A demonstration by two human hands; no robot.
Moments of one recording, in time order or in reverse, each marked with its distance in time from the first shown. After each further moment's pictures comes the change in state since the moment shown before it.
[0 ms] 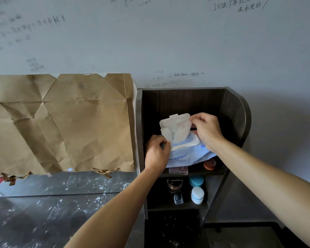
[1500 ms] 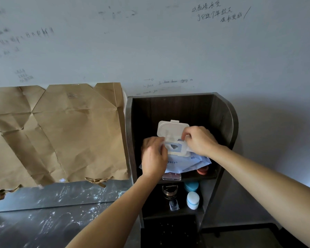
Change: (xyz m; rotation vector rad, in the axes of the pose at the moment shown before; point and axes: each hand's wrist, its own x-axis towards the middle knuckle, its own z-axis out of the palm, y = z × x) left_hand -0.001 0.018 0.006 0.190 0.079 0.210; right_hand -0.005 0.002 -0.022 -0.884 -0.274 -0.240
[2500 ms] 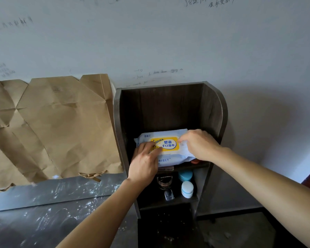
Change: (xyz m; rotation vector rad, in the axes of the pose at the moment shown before) left_hand -0.034 -0.034 -0.004 0.321 -0.231 0.339; right_hand -0.043 0.015 0.001 -0.156 -0.148 -0.046
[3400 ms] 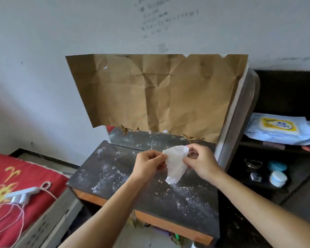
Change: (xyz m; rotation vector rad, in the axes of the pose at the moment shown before) left_hand -0.261 -0.095 -0.259 -0.966 0.213 -1.017; right_hand -0.113 -0.335 0.120 0.954 -0.096 -0.131
